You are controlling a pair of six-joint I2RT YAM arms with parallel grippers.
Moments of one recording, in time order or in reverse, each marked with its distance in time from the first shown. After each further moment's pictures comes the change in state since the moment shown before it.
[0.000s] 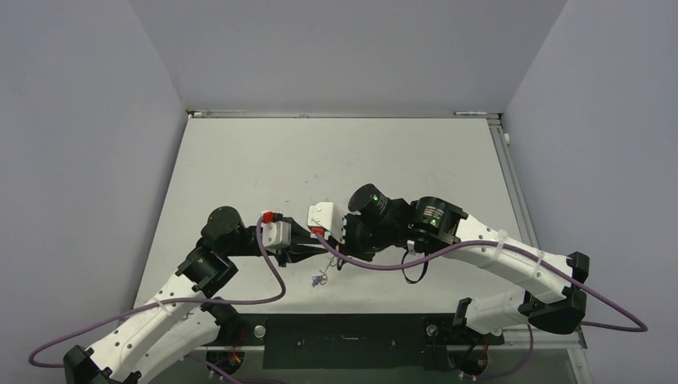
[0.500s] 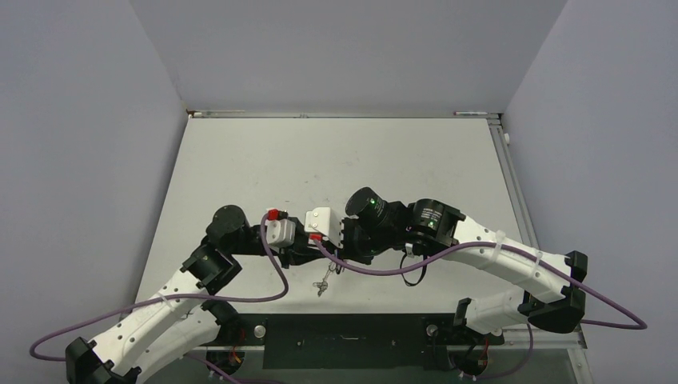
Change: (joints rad) left arm -0.026 0.047 0.000 0.053 0.034 -0.071; right arm 0.024 0.006 0.000 0.000 -0.014 -0.015
